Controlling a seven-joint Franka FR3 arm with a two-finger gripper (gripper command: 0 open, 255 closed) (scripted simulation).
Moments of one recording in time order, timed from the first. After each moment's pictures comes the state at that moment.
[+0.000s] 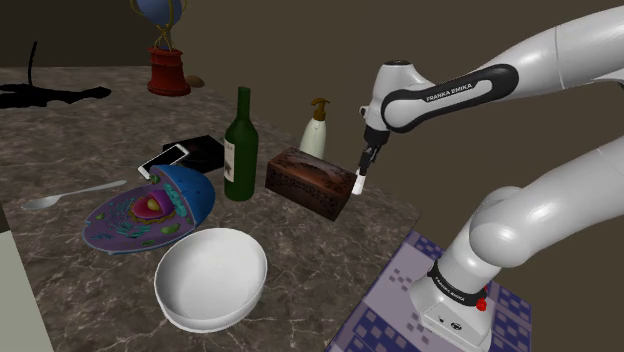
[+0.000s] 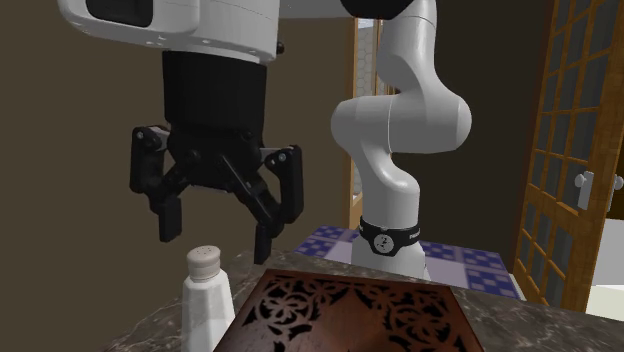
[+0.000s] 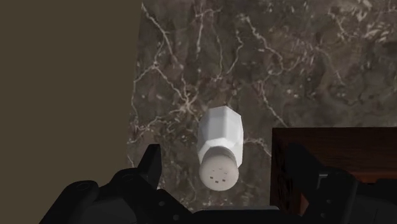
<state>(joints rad) -0.06 -0.41 -0.15 -2.64 -0.24 2.21 -0.25</state>
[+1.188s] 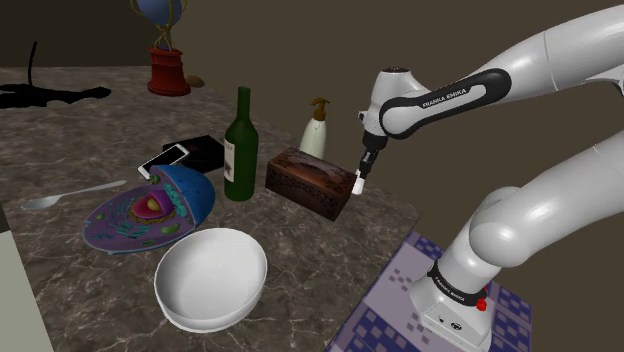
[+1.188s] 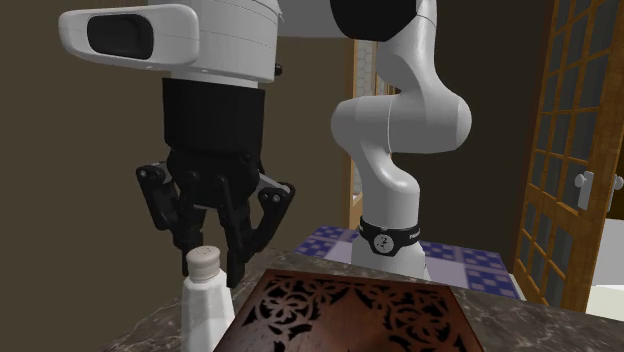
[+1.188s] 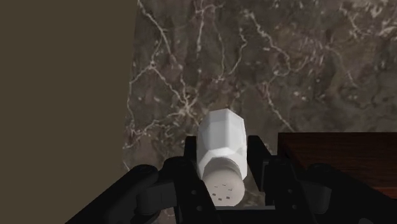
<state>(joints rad) -0.06 -0.38 -0.15 -2.66 -0.25 2.26 -0.24</state>
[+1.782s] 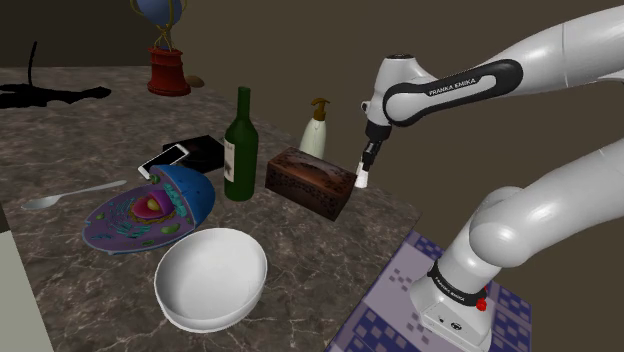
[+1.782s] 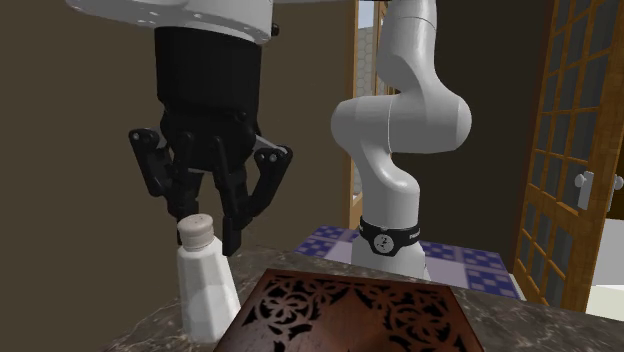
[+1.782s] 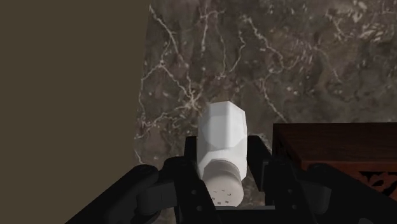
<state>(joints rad) -0.06 -0.43 -0.15 -2.61 -0.24 2.17 -0.26</state>
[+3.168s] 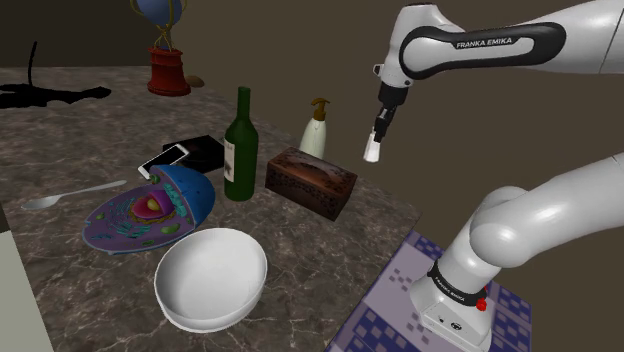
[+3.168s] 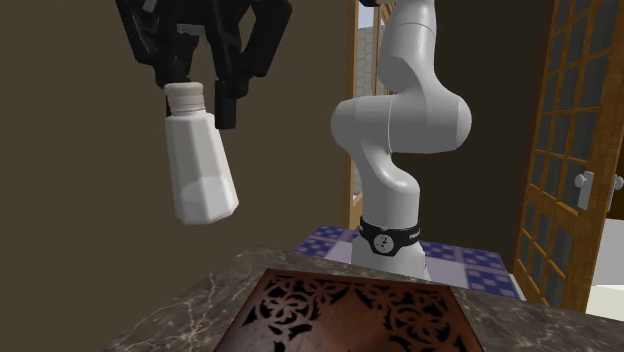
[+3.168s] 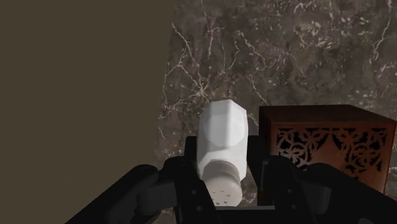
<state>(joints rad) -0.05 -0.53 -0.13 -2.40 -0.21 1.86 -0.30</state>
